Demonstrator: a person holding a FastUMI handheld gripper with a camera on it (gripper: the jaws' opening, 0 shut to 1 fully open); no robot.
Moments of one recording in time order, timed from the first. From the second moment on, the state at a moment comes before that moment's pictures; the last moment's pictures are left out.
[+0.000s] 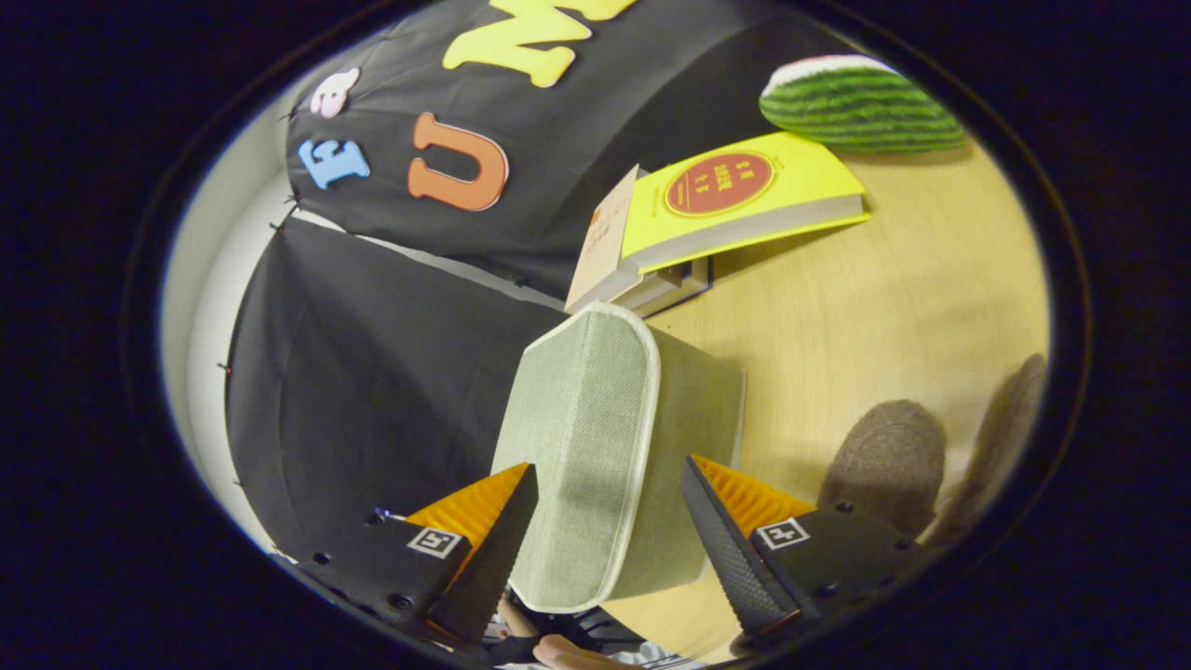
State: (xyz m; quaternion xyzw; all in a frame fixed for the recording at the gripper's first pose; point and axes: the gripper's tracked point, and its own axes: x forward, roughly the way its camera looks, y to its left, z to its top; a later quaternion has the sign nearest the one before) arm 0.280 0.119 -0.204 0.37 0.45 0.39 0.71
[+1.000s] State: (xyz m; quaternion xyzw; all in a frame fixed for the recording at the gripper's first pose) arm 0.269 0.125 -0.190 0.36 0.45 0.45 0.69
